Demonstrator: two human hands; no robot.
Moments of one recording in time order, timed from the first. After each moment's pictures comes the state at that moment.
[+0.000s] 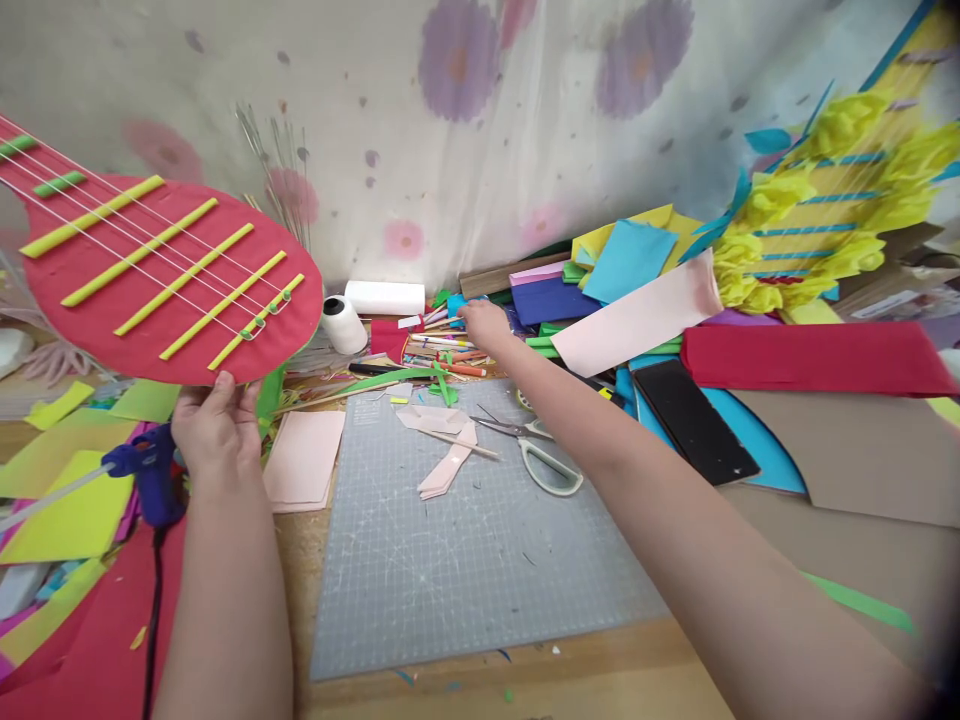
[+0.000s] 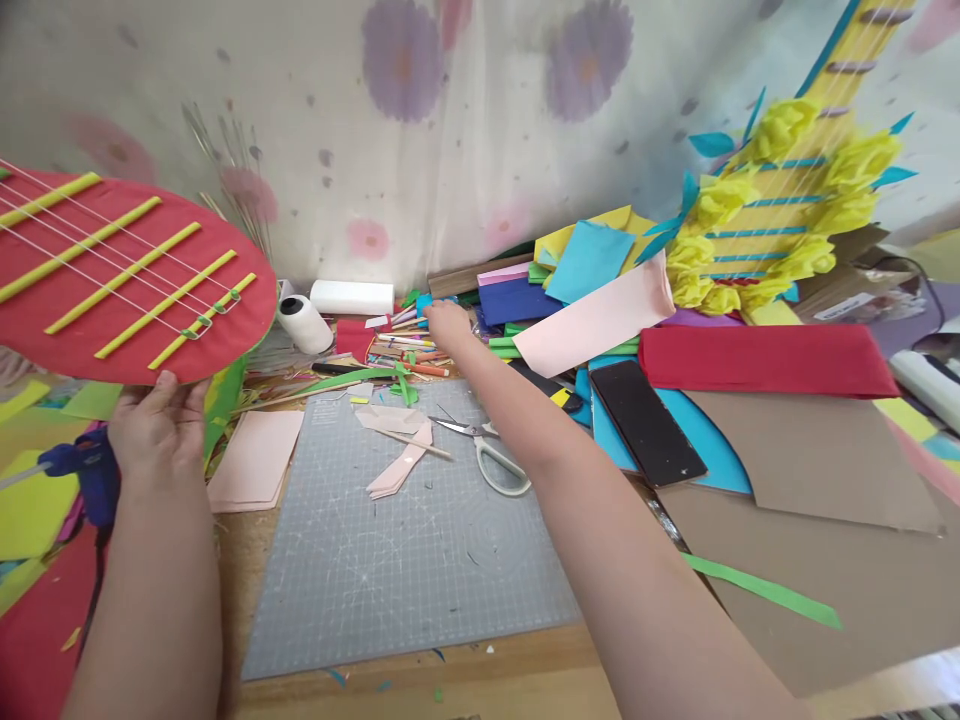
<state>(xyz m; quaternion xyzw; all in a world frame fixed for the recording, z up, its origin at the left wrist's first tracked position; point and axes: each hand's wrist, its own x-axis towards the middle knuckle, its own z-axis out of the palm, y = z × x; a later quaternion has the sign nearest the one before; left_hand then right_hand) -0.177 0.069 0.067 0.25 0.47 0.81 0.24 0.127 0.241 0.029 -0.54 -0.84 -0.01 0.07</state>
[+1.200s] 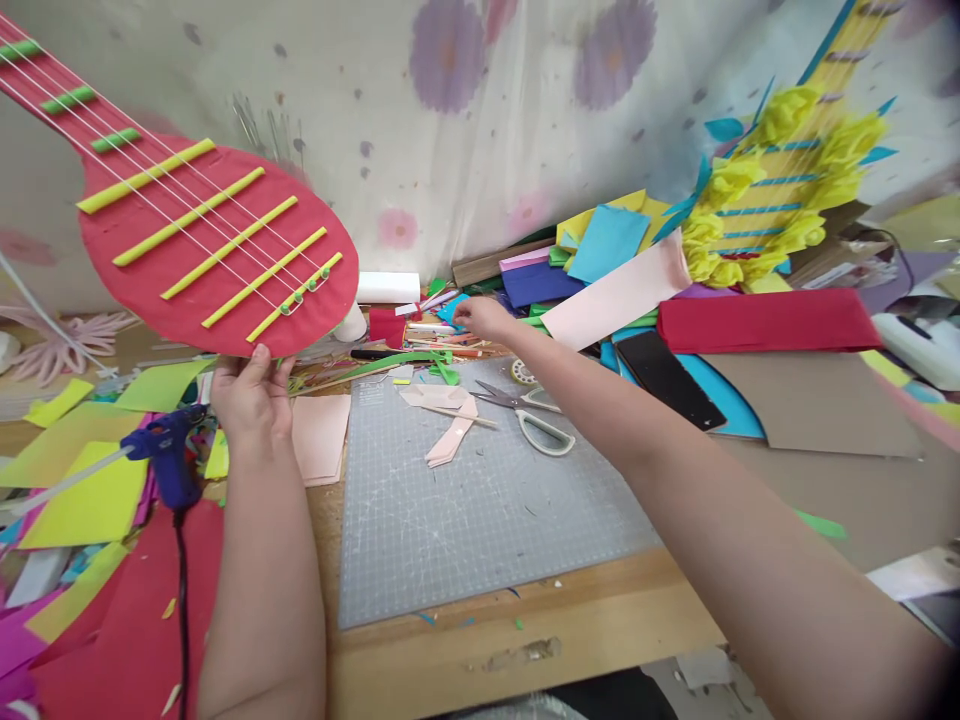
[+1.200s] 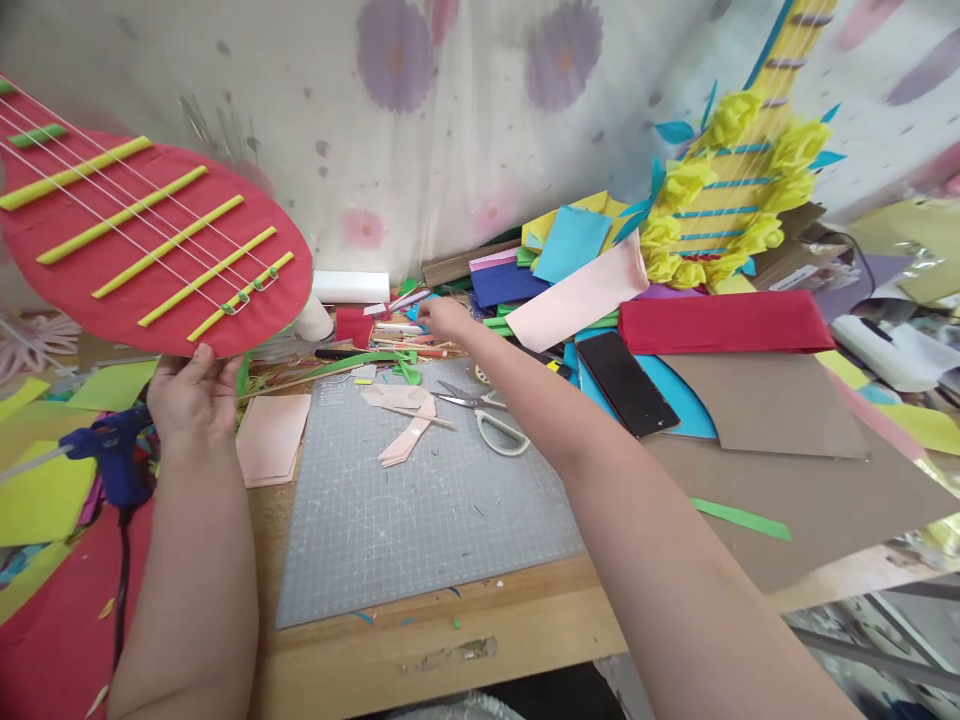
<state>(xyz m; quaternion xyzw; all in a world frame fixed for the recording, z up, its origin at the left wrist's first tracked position) -0.154 0.071 0.078 0.25 0.43 0.81 0.32 0.129 0.206 0.054 -0.55 -0.82 0.14 0.09</state>
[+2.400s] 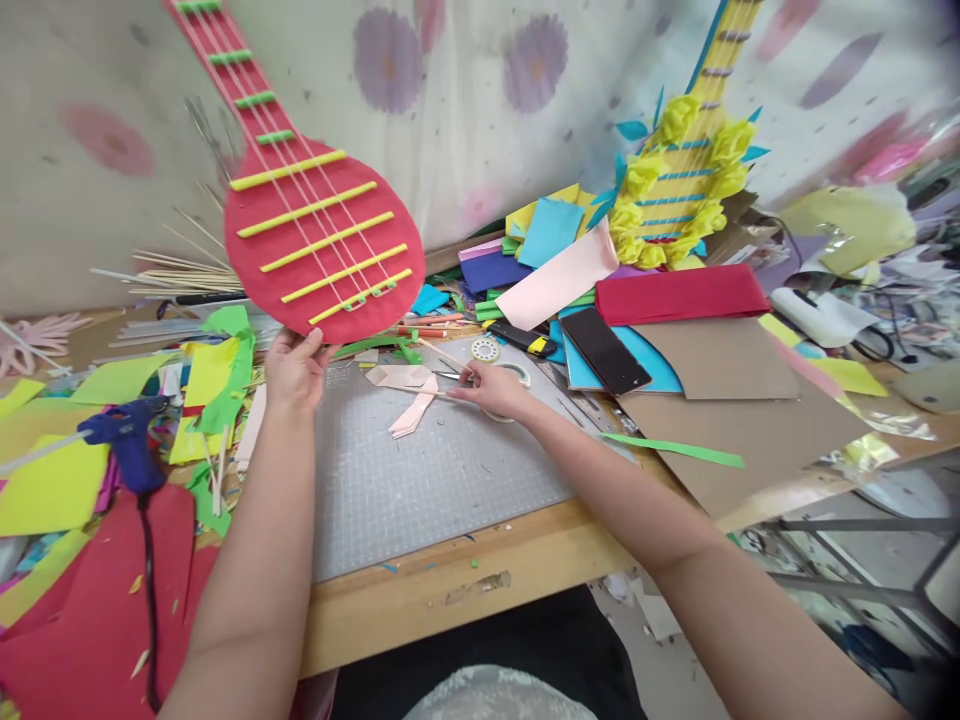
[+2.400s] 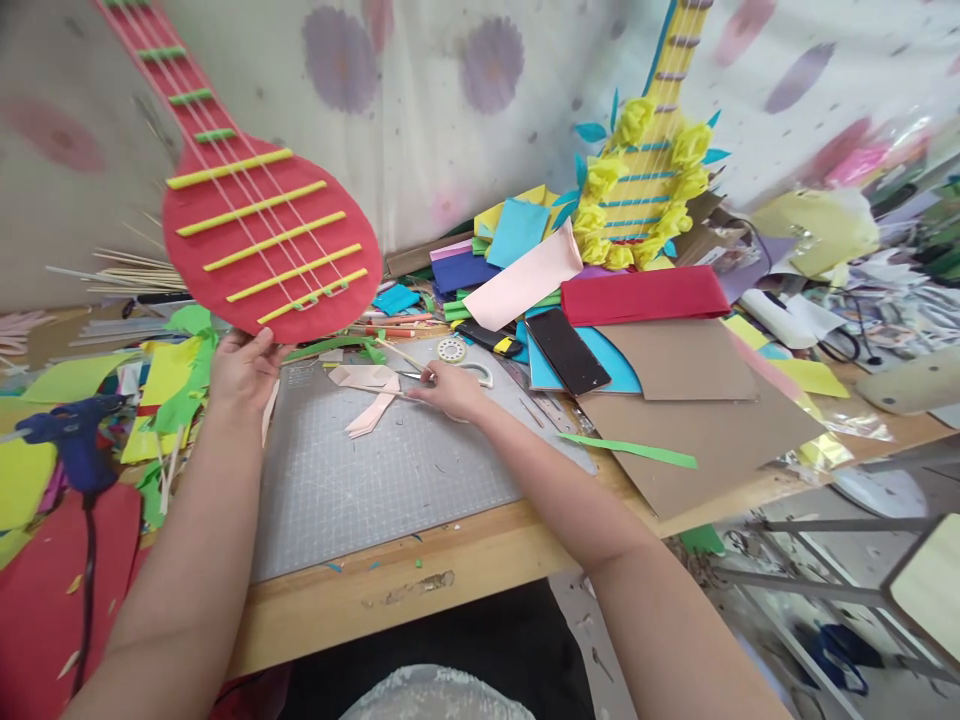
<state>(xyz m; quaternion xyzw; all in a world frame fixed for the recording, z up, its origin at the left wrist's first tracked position) -0.089 0.077 0.056 0.35 0.41 0.71 0.45 0.182 0.039 0.028 -0.62 -0.73 0.24 0.13</state>
